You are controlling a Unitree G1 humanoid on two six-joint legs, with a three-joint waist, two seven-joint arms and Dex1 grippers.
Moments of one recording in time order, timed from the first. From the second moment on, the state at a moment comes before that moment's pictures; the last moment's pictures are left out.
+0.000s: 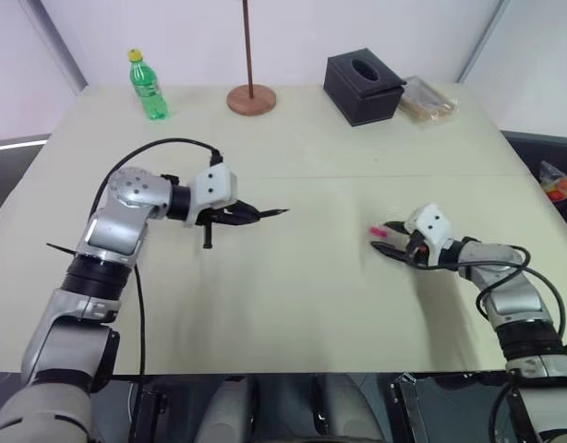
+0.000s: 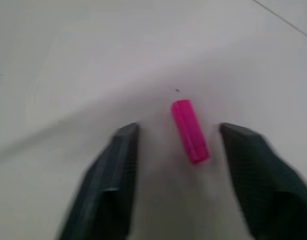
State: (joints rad) left arm -0.76 0.63 -0.18 0.22 -0.10 0.15 -1.30; right arm -0.39 -0.66 0.00 0.36 0.14 0.06 0.92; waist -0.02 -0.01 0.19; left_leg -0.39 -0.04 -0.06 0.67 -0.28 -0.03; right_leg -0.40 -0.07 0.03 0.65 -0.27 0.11
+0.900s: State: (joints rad) left arm -0.96 0.46 -0.28 0.61 -0.04 -0.23 -1.40; right arm -0.34 -0.79 0.06 -0.38 0.06 0.39 0.88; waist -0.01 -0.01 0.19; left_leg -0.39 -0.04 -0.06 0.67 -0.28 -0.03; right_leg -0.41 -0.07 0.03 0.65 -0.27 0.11
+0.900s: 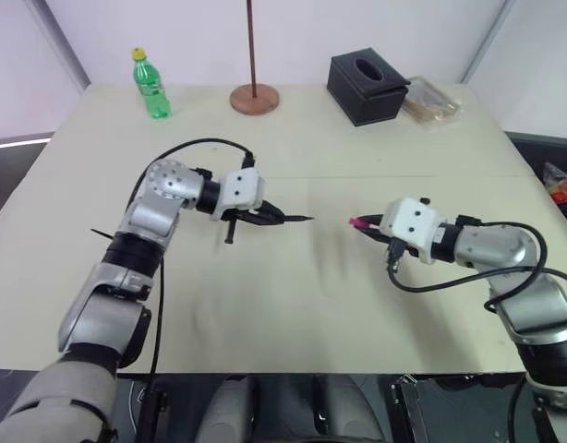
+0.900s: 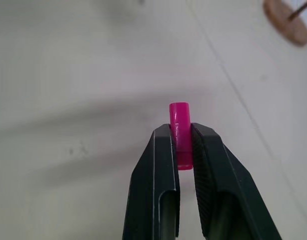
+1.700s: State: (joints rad) left arm -1.04 0.39 -0.30 0.81 0.04 -0.49 -1.34; right arm -0.40 -0.80 0.12 -0.44 0.06 0.49 0.91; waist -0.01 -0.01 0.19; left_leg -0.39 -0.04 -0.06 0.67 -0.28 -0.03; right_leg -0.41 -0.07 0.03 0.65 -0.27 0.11
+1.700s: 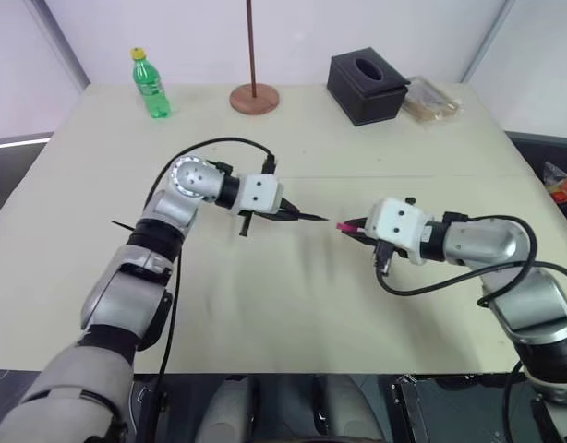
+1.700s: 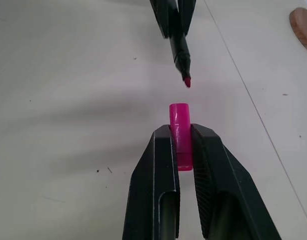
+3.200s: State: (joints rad) left arm -1.04 0.37 -0.30 0.74 0.04 -0.45 -1.35; right arm -0.42 -0.82 0.13 -0.41 0.08 0.49 0.91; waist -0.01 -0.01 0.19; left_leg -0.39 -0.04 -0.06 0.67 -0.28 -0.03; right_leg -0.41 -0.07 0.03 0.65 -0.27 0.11
